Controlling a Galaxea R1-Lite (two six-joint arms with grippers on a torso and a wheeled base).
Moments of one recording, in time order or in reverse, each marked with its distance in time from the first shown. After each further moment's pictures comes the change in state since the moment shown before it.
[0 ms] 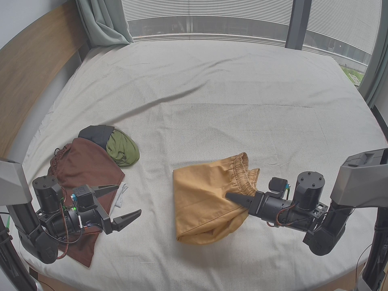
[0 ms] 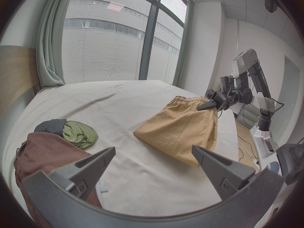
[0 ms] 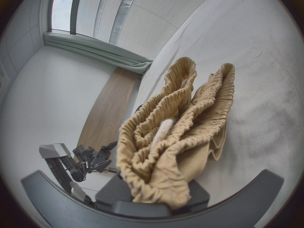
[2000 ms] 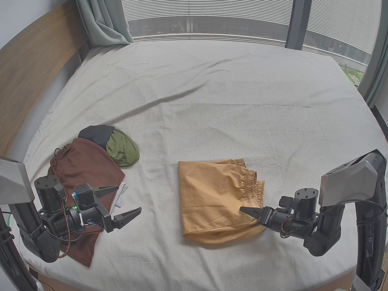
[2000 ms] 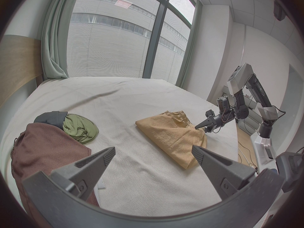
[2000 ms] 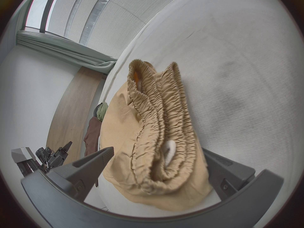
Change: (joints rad) left arm 0.004 0.023 -0.015 -0.001 0.015 -0.066; right arm -0.159 0.228 0.043 0.000 -0.082 -0.063
